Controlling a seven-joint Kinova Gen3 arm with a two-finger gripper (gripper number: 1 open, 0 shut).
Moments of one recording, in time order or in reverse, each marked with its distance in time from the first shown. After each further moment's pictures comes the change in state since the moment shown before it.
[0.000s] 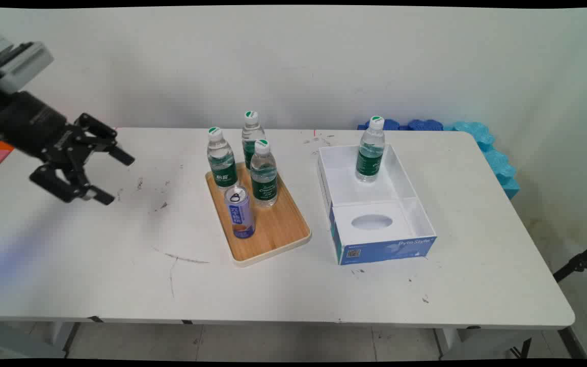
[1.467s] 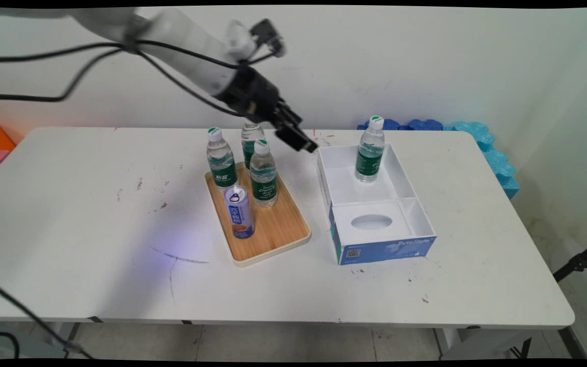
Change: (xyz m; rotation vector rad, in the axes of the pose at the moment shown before) arm 0.219 -0.088 0.202 0.196 0.112 -0.248
